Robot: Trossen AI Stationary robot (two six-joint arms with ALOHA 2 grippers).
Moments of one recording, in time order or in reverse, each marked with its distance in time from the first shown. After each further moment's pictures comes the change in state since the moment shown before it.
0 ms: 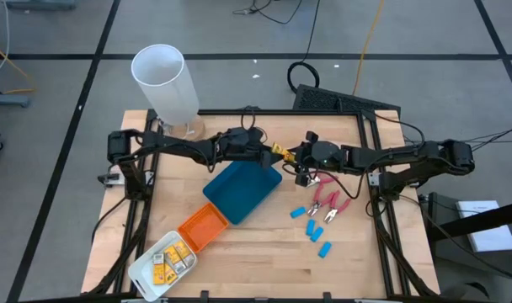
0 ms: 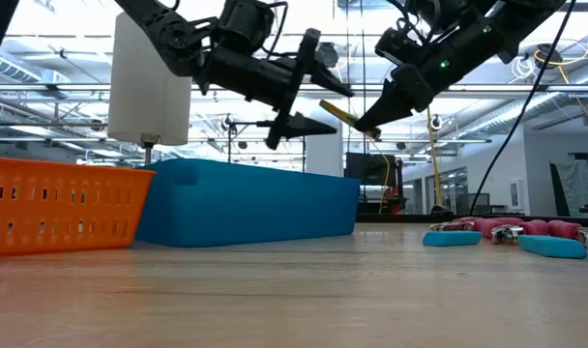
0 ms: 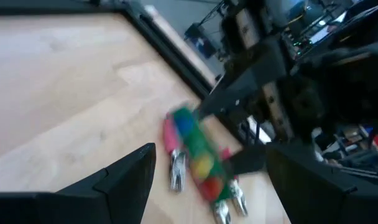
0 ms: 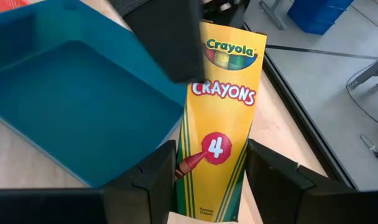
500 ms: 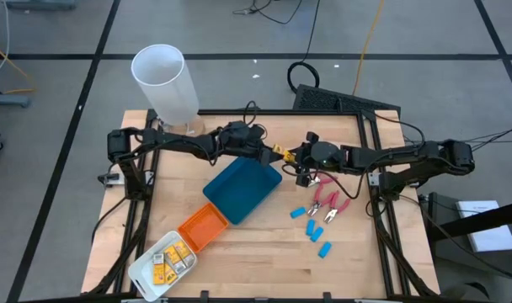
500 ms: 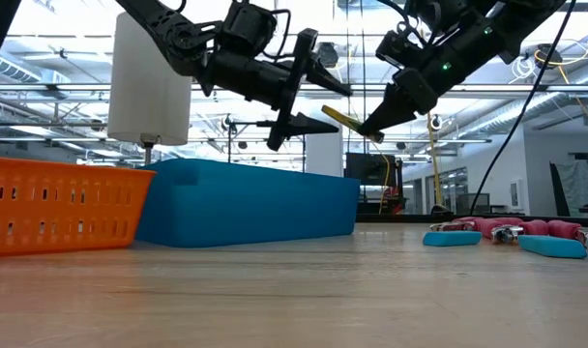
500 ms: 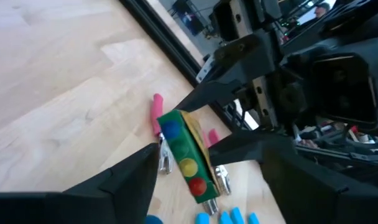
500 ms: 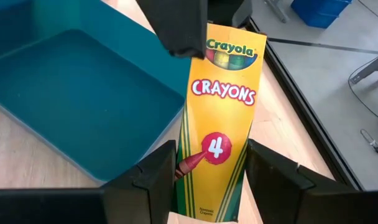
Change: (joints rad) left arm 0.051 -0.005 0.029 -0.072 0.162 -0.029; right arm 0.000 0.000 0.000 -0.032 0.000 0.000
